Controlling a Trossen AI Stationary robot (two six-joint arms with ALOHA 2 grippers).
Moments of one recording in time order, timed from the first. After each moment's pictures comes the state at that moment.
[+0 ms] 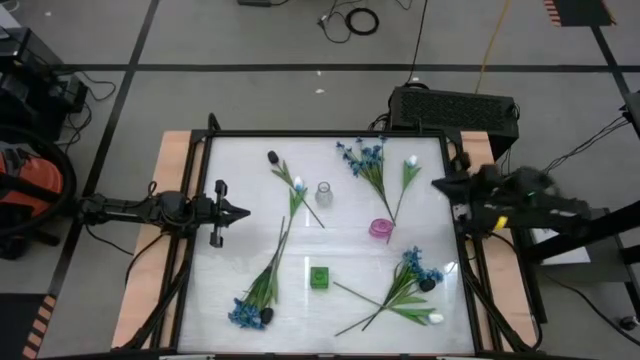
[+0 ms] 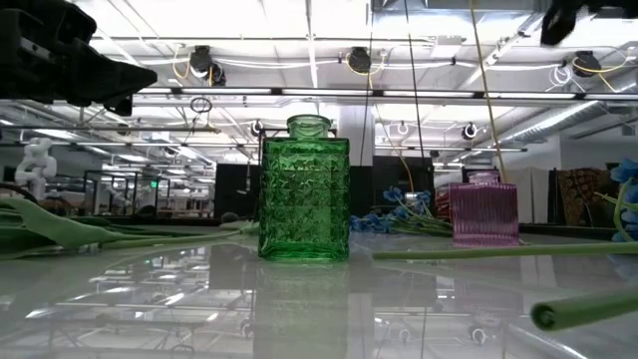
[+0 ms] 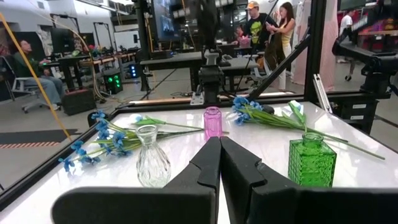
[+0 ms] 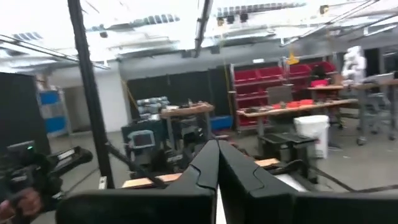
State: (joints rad) left arm -0.10 0.01 0.00 0.04 -0.09 0.08; right arm -0.05 0.17 0.53 -0.11 0.04 0.16
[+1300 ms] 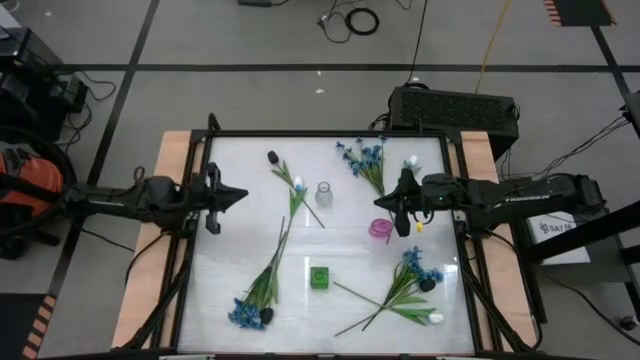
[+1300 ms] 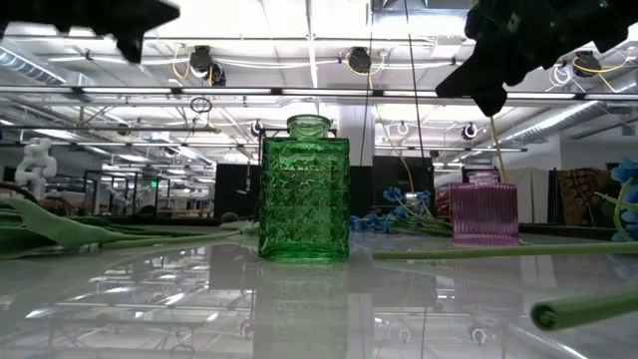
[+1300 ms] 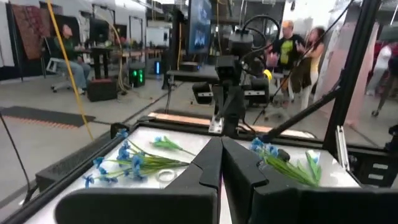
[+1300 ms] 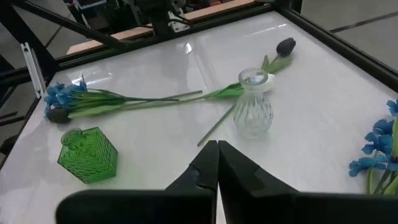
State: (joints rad) left arm -0.10 0.40 0.42 0.01 -0.22 -0.06; right arm -0.04 0.87 0.54 -0.09 0.08 0.29
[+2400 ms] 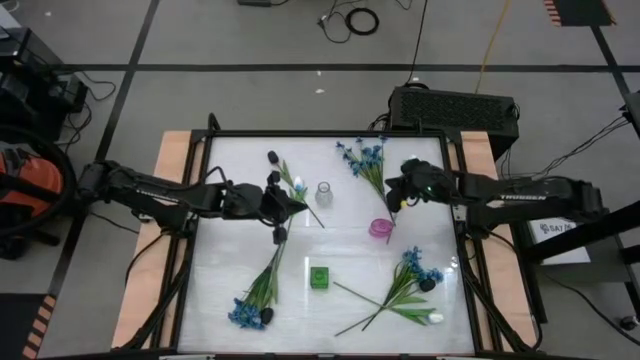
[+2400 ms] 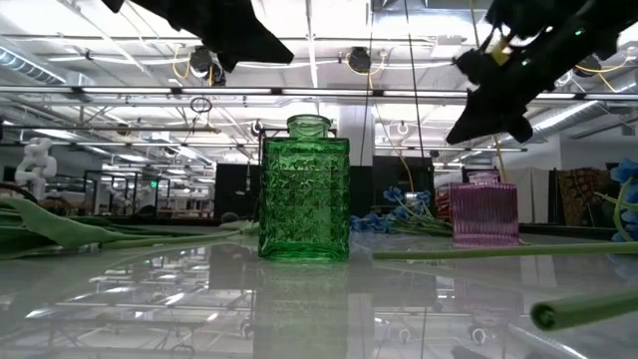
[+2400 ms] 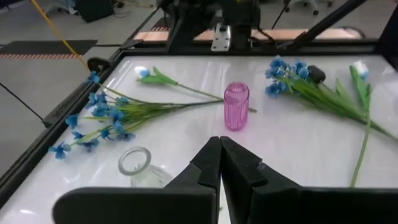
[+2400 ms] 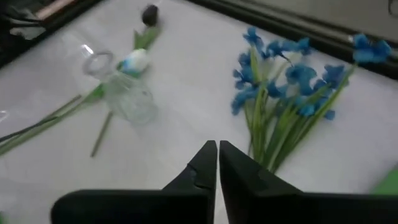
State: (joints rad) left arm -0.10 1.24 0.80 0.06 -0.24 -0.02; right arm -0.23 0.92 0.55 -0.28 0.28 0.56
